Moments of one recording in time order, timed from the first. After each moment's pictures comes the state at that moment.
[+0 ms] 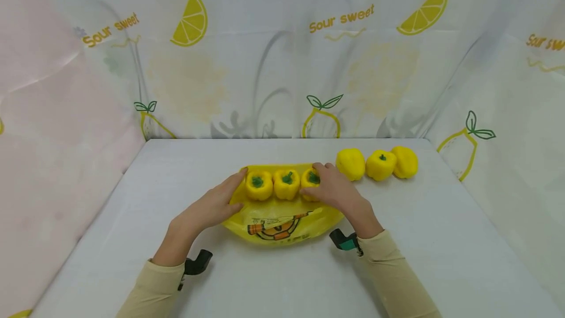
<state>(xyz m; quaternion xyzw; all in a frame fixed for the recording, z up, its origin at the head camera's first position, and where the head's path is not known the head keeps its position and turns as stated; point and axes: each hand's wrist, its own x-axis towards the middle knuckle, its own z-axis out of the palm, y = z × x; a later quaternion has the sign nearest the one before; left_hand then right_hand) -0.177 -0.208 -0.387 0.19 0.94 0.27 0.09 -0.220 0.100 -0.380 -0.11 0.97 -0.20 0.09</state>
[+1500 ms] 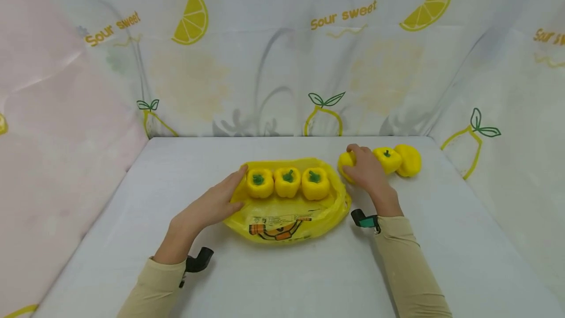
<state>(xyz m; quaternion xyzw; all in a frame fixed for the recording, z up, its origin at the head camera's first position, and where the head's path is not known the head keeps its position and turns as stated) -0.177 -0.208 -0.387 0.19 0.95 0.25 0.08 -0.270 0.180 -0.401 -0.05 0.97 -0.24 -0.01</state>
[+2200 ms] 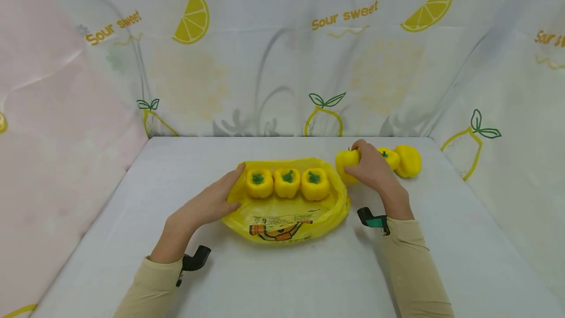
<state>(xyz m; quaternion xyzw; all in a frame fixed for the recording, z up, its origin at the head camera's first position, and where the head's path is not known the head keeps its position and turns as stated) -0.179 -0.215 -0.384 0.18 0.94 0.27 0.09 -0.257 0.184 -0.373 -0.06 0.96 -0.28 0.01</state>
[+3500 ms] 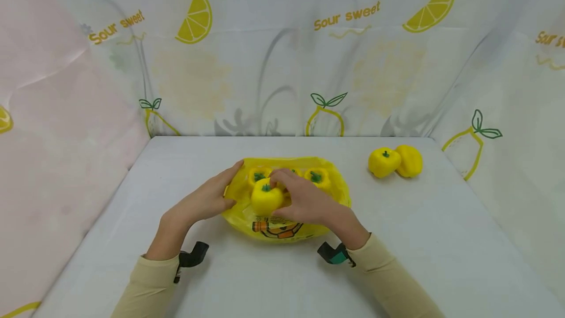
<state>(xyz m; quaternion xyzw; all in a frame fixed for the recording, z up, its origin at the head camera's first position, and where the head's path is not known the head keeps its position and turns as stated) -0.179 -0.222 -0.369 0.17 0.93 0.31 0.11 -0.189 0.048 -0.373 -0.40 0.86 -0.31 0.02</state>
